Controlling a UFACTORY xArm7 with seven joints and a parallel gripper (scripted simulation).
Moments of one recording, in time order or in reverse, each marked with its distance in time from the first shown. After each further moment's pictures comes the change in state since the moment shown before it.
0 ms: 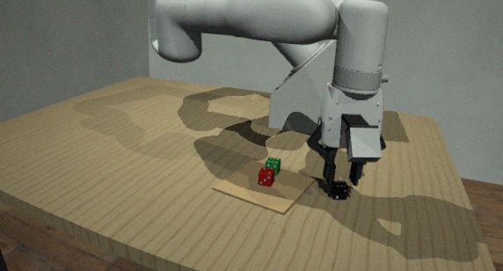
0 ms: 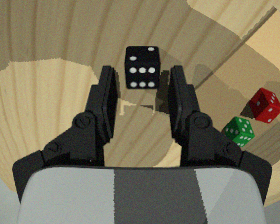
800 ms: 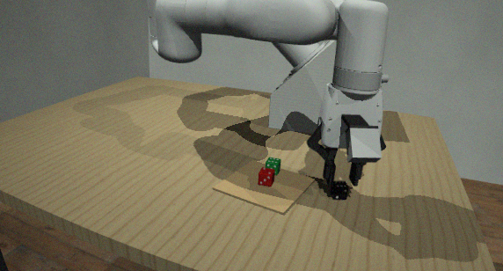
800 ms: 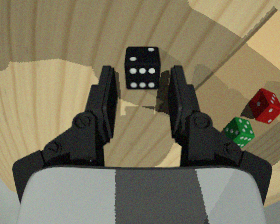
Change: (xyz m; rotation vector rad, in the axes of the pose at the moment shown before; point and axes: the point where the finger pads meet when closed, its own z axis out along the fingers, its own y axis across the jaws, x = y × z) arm 0.000 0.000 0.001 0.000 0.000 0.000
